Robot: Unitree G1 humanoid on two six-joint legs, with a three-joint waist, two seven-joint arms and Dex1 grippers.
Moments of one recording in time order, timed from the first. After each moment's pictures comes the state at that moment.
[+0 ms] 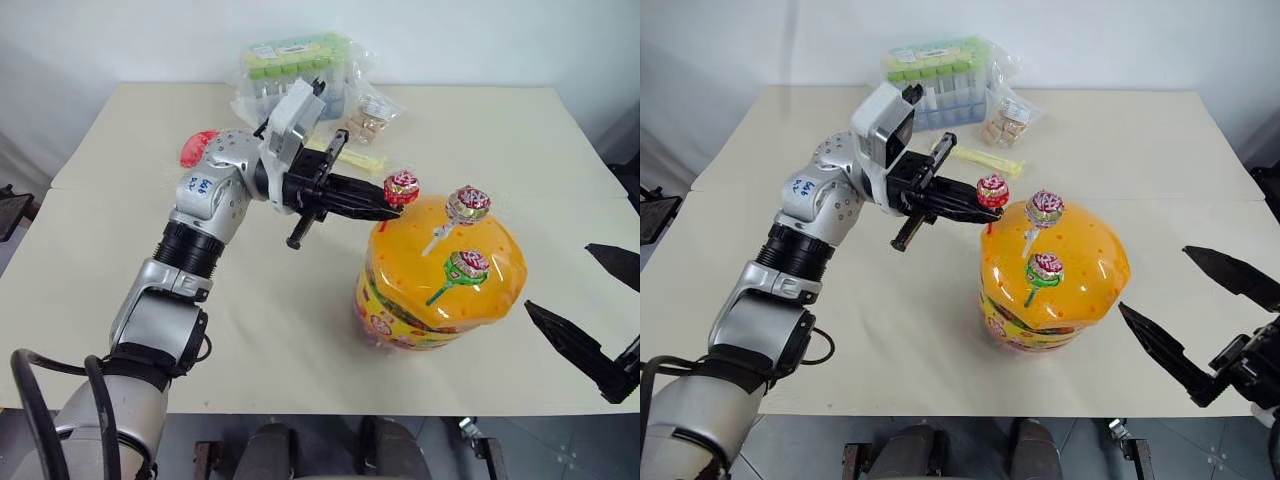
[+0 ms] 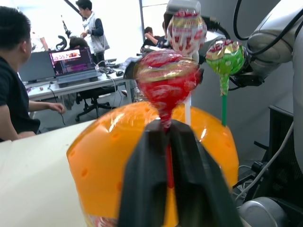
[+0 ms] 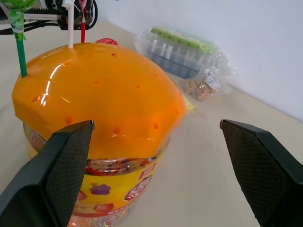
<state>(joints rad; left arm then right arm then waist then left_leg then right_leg) -1.19 0.38 -0.25 0.46 -0.71 0.25 -1.50 0.57 -0.69 -1.07 -0.93 1.05 0.42 0.72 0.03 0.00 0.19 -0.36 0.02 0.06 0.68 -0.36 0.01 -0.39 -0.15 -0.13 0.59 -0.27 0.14</state>
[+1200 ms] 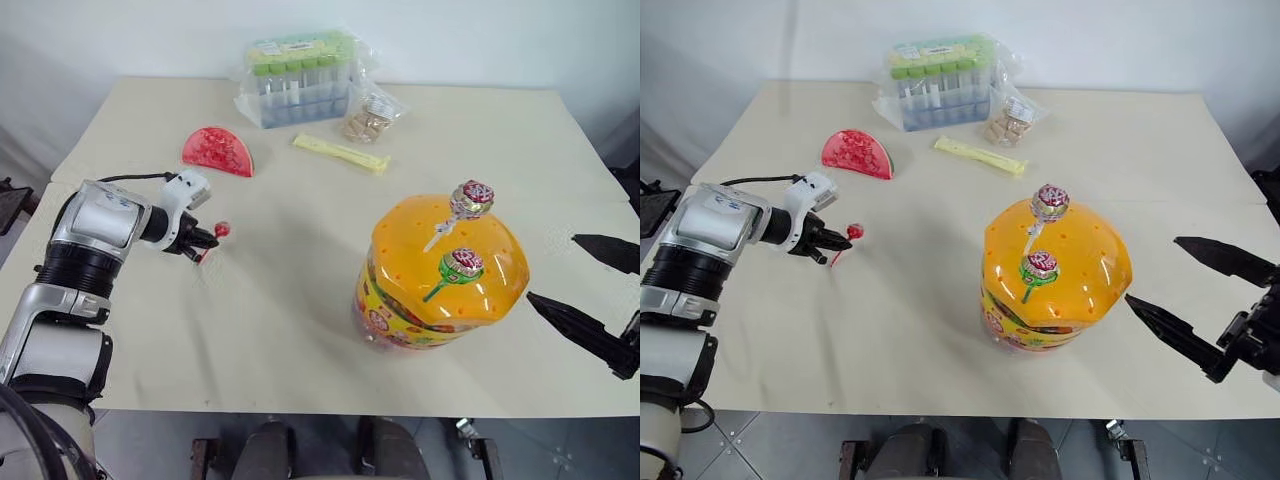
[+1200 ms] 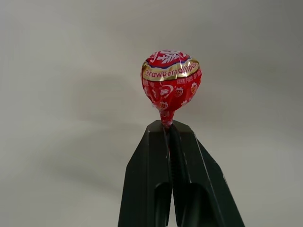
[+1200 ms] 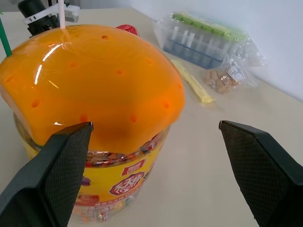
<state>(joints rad) -1.00 0.84 -0.35 0.48 -0.04 1.01 -1.00 0.44 -0.87 -0.98 -0.72 1.01 0.46 0.84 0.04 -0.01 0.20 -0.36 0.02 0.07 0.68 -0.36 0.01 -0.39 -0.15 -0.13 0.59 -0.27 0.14</state>
